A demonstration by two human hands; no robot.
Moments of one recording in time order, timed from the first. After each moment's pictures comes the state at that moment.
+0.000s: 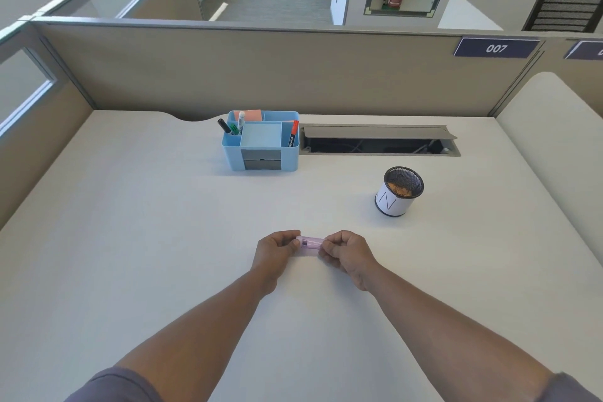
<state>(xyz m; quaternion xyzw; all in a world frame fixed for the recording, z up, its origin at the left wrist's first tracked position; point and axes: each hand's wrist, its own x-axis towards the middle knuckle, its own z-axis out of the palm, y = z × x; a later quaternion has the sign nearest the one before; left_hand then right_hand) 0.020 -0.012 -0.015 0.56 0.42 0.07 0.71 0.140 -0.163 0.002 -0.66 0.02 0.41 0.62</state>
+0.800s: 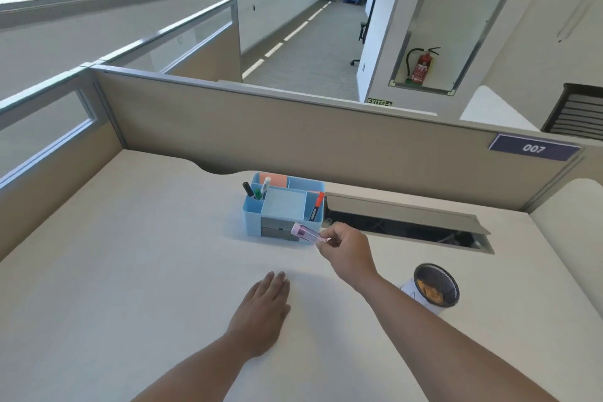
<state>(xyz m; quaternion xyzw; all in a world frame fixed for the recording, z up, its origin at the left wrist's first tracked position) 0.032 0.071 -0.028 0.97 0.20 -0.04 0.12 0.224 -0.027 0.090 -0.83 -0.31 0.15 0.43</state>
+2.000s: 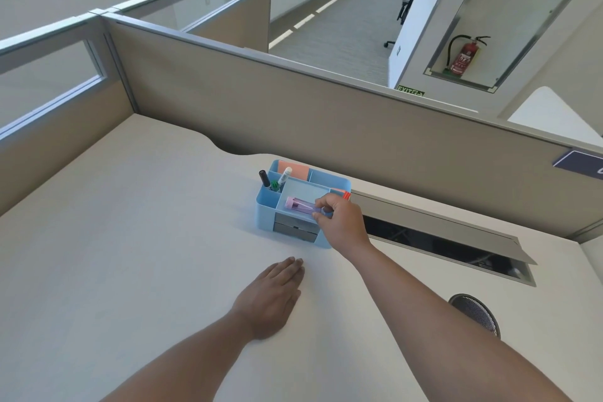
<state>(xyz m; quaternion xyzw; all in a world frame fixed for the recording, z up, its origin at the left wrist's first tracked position) 0.065 0.114 -0.039 0.97 0.17 0.01 0.19 0.265 0.079 0.069 -0.83 -0.41 0.12 0.35</state>
